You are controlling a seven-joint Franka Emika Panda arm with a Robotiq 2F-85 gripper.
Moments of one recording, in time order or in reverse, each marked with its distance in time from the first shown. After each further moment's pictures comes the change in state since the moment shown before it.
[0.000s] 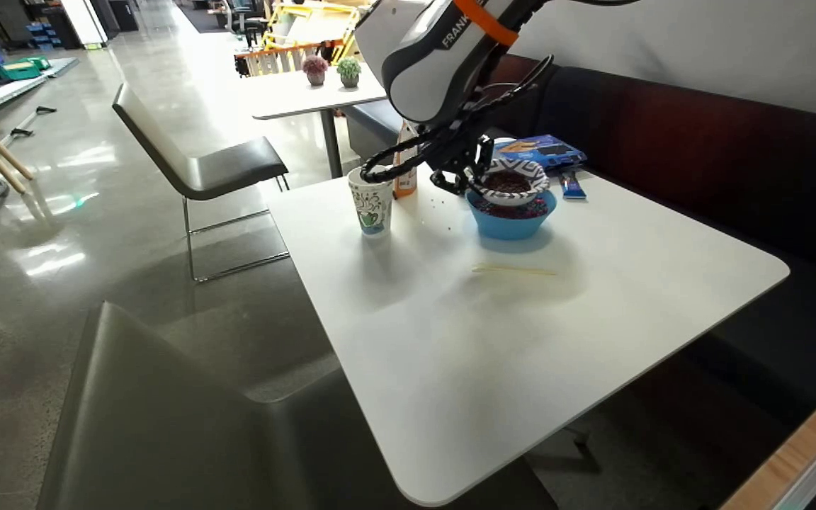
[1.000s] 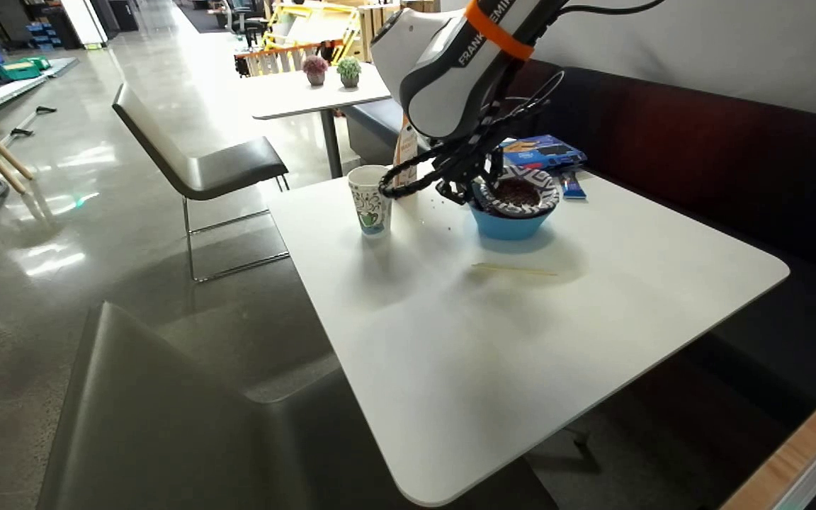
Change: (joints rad) arm 0.006 -0.011 -0.031 -0.076 -0.001 0.090 -0.017
